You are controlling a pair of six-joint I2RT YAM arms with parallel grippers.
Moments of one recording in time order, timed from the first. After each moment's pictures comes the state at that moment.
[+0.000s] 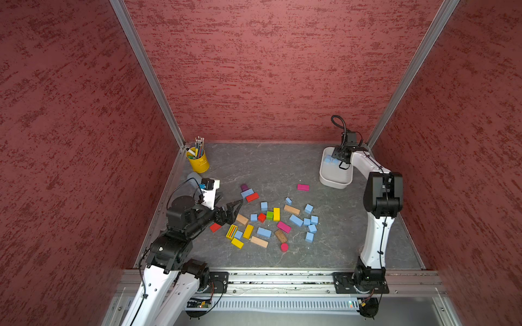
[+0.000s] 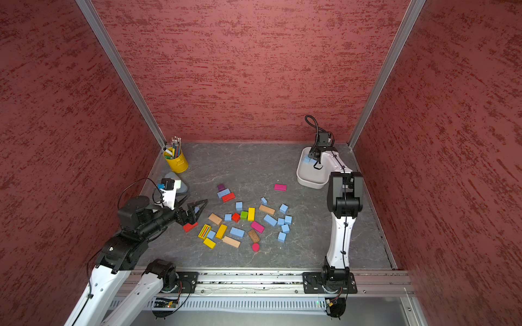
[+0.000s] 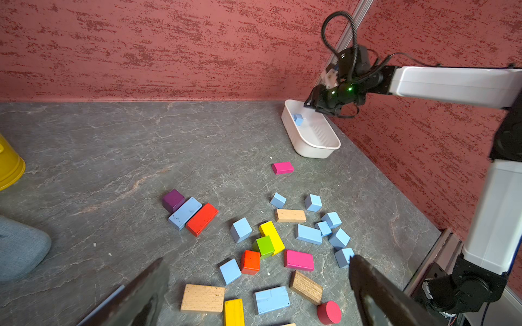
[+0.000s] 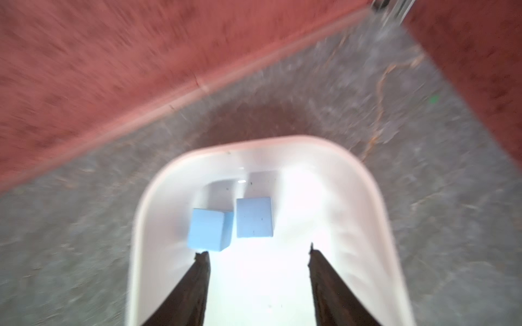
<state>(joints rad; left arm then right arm) -0.26 0.53 0.74 -0.56 0.37 -0.21 -0.03 2.11 1.73 -0.39 0.17 0.39</state>
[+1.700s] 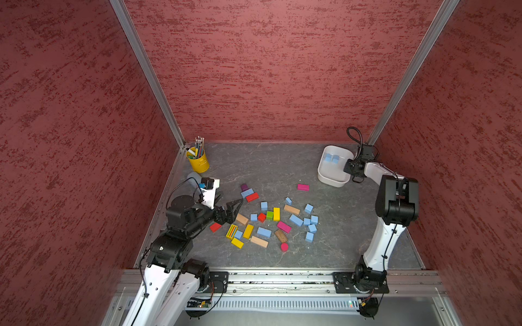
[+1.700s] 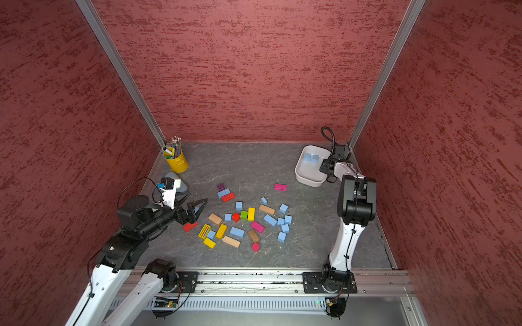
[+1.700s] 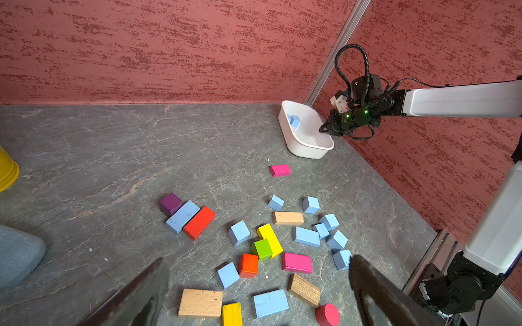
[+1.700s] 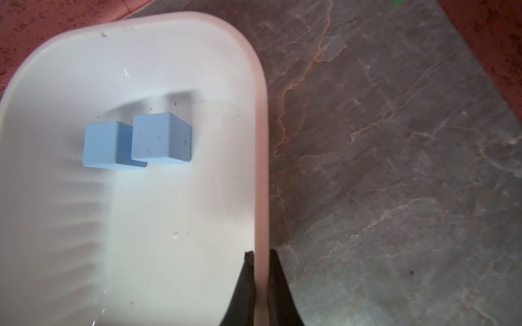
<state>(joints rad) -0.25 0.53 0.74 -0.54 0.39 -0.21 -0.16 2.05 1.45 -0.32 -0.02 0.29</state>
